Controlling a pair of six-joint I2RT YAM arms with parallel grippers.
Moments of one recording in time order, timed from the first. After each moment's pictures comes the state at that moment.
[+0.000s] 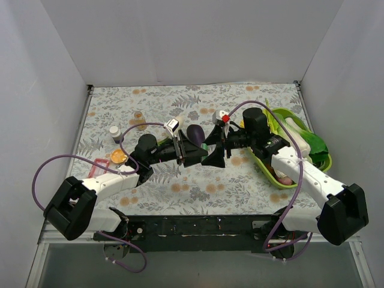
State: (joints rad) left arm -0.64 1.30 0.57 0.74 0.69 -1.36; right arm 0.58 1.24 0.95 -0.13 -0.99 -0.14
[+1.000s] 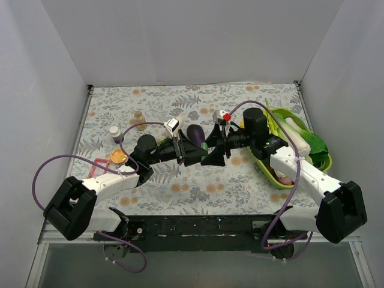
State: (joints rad) left arm -0.64 1.30 0.56 0.79 0.69 -1.37; right arm 0.56 1.26 0.92 -0.02 -1.07 -0.03
